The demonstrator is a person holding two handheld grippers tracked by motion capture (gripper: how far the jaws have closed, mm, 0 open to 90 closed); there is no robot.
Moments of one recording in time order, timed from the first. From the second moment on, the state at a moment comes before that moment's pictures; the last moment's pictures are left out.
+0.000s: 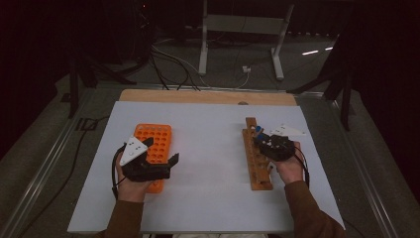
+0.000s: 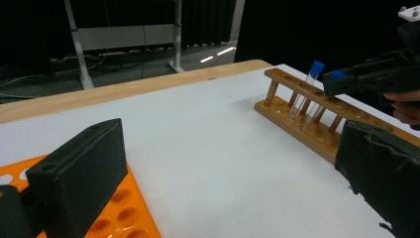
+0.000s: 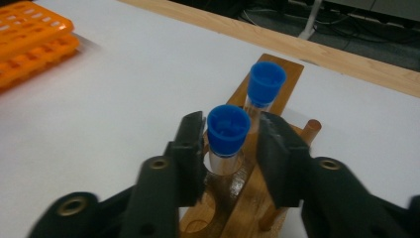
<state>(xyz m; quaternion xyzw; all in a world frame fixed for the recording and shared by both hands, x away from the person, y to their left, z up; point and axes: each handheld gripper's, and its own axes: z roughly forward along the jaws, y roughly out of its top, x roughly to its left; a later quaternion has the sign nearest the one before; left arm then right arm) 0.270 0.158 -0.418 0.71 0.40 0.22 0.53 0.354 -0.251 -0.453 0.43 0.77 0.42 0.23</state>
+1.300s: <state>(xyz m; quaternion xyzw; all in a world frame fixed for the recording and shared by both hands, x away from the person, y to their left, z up) 0.278 0.128 -0.422 0.74 0.39 0.21 0.51 0.342 -0.256 -0.413 0.41 0.75 0.45 0.25</state>
